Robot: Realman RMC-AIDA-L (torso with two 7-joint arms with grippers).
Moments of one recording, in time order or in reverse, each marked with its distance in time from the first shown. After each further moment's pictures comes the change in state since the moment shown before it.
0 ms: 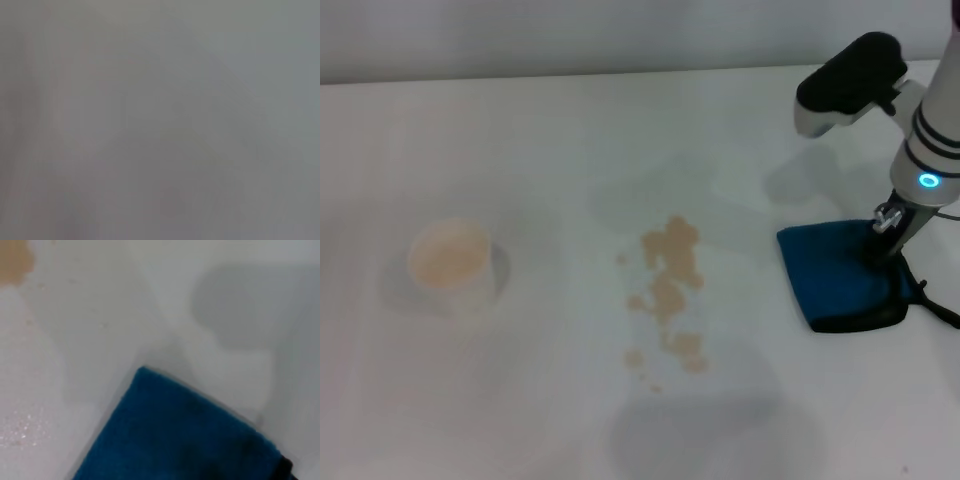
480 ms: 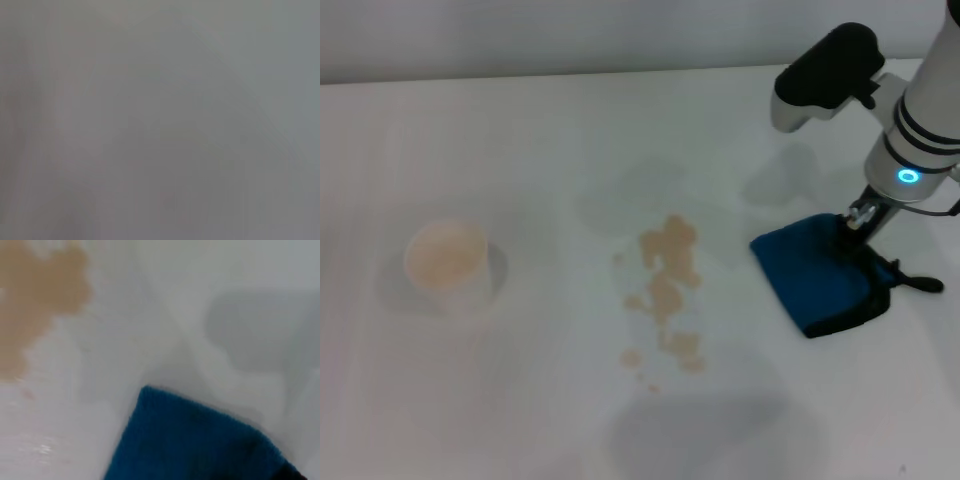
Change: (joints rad) left arm -0.001 0.000 -0.012 -0.002 -0.002 0.003 -0.001; right arm -0.020 0.006 -0.035 -0.094 0.094 0.013 -0.044
